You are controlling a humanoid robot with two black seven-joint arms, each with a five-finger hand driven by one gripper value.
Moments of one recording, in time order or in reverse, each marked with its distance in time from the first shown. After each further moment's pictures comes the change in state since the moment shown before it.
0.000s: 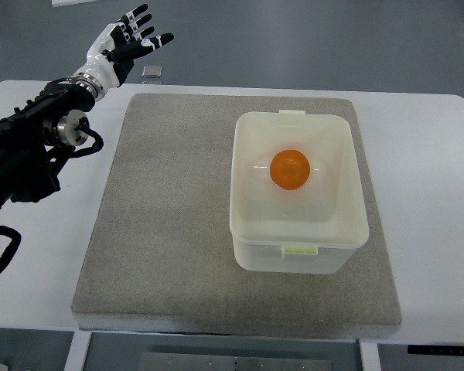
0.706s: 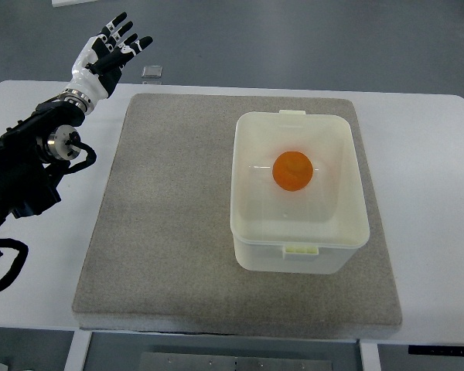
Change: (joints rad) left arm 0.053 -0.025 -0.105 0.071 -0.019 -0.076 -0.033; right arm 0.000 0.000 0.000 0.000 0.000 0.000 0.000
